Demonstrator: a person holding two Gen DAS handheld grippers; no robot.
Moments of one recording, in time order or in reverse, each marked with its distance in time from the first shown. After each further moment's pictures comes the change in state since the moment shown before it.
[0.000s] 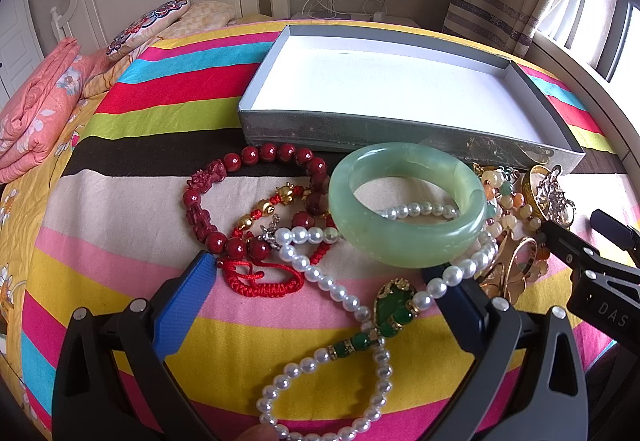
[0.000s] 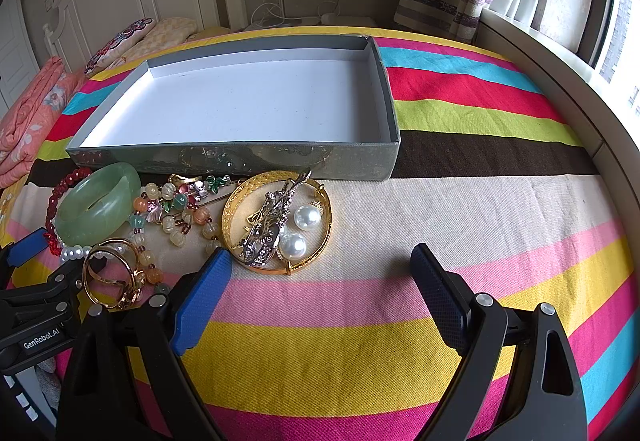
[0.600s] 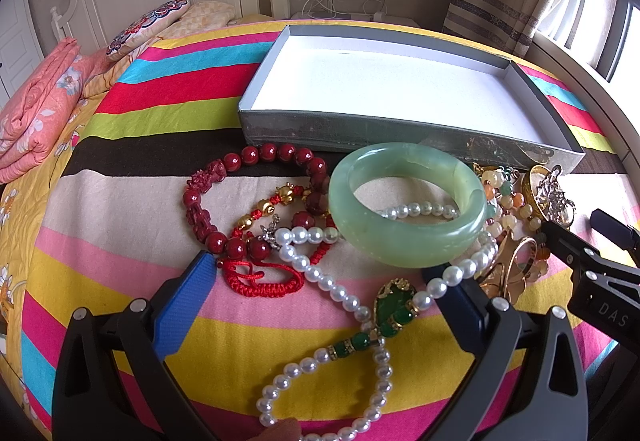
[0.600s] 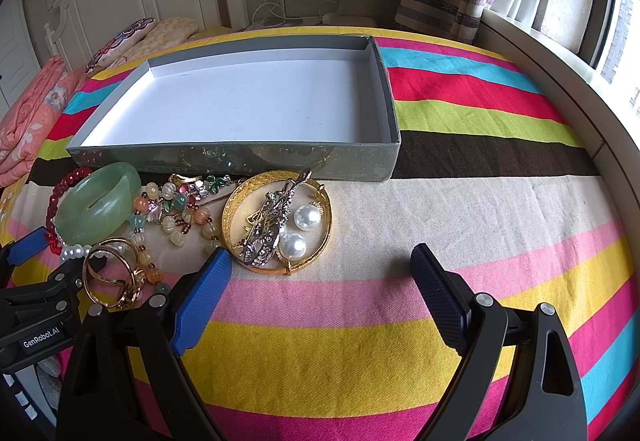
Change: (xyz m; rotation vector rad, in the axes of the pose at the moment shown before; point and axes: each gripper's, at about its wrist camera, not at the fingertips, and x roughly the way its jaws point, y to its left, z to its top) left arm 0.000 0.000 0.000 0.000 0.000 0.000; right arm 0.002 -0.001 0.001 -0.004 0.000 0.003
